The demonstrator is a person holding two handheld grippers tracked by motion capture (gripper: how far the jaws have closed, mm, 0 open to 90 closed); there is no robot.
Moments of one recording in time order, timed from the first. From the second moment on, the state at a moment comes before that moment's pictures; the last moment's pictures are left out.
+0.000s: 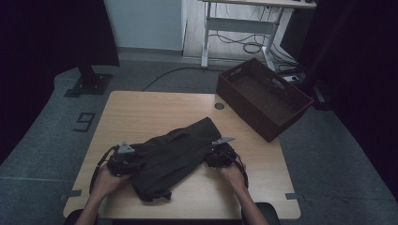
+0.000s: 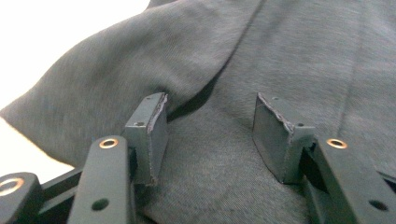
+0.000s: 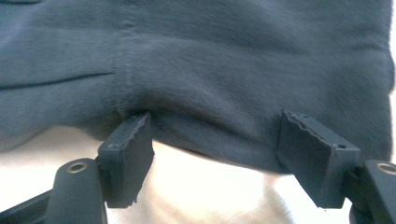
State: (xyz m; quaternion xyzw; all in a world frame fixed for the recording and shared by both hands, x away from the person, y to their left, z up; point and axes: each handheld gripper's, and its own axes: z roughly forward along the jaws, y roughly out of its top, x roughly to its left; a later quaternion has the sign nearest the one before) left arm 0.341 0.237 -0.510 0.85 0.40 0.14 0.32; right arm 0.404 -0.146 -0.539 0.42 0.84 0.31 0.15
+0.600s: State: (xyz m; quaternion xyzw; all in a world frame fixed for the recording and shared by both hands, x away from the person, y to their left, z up) left arm 0.315 0.217 -0.459 0.84 0.34 0.14 0.39; right arm 0.414 -0.162 -0.532 0.46 0.81 0.33 0.15
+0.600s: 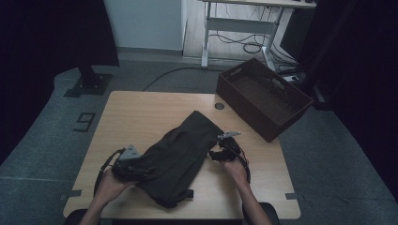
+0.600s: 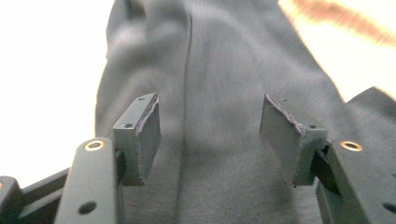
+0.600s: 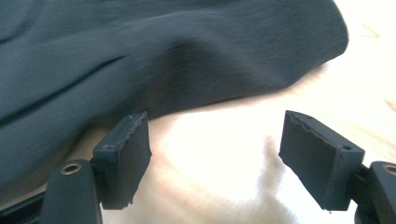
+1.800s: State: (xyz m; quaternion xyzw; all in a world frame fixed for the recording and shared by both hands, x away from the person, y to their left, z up) left arm 0.321 0.183 -0.529 0.88 0.34 0.11 0.32; right arm 0.411 -0.135 -0.543 0.45 0.82 0.31 0.16
